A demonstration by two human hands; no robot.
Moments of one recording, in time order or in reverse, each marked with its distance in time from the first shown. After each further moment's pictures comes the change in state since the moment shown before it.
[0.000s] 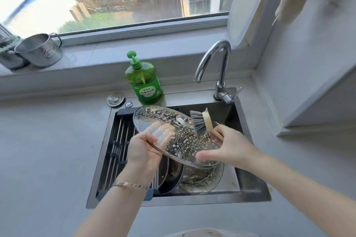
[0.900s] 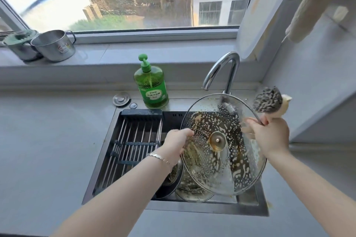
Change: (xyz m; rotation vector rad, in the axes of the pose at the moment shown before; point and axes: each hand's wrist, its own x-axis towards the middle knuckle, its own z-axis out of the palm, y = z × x) left_hand 0.053 -0.041 0.025 0.764 0.075 -0.158; right_hand 0.022 0.023 -0.043 0.403 0.758 -0.019
